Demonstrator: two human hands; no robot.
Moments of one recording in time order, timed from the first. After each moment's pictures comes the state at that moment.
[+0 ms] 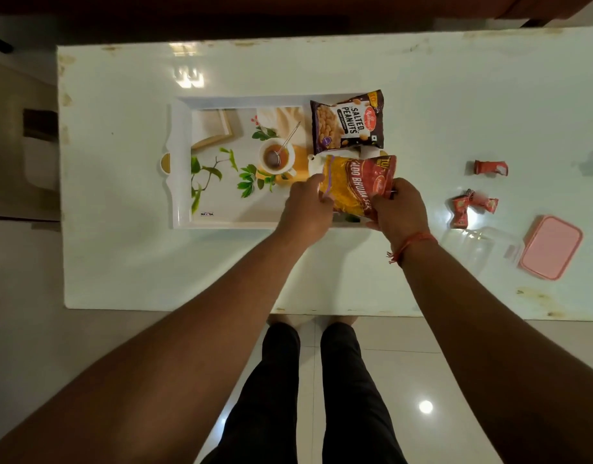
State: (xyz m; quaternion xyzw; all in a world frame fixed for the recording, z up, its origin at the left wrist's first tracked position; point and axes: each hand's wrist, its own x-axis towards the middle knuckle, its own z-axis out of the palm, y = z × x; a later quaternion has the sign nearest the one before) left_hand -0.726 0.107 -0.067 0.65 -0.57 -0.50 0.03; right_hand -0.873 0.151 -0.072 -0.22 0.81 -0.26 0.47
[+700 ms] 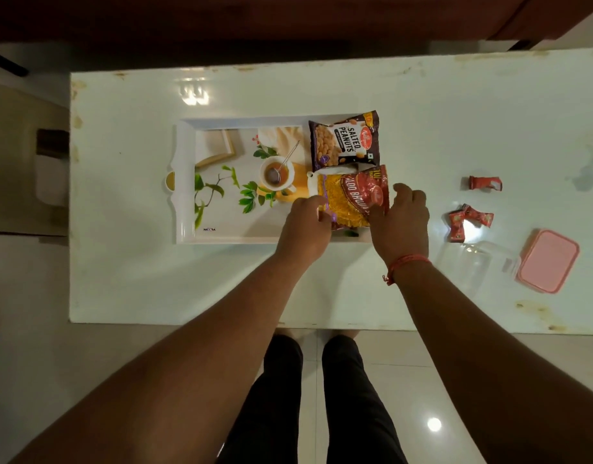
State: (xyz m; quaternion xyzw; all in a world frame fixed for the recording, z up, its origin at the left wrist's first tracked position) left_hand -0.726 0.112 -0.069 0.64 -0.61 -0.47 0.03; right_hand -0.871 0.153 -0.067 -0.38 0.87 -0.15 0.28
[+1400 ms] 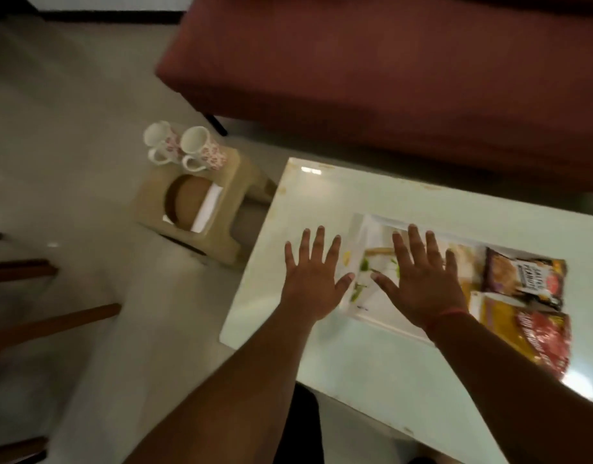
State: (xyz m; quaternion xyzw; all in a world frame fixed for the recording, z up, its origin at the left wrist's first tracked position) left_hand -0.461 0.044 -0.001 0.65 -0.74 -0.11 -0.10; right_hand -0.673 0.036 -0.005 -0.74 0.64 0.06 0.18
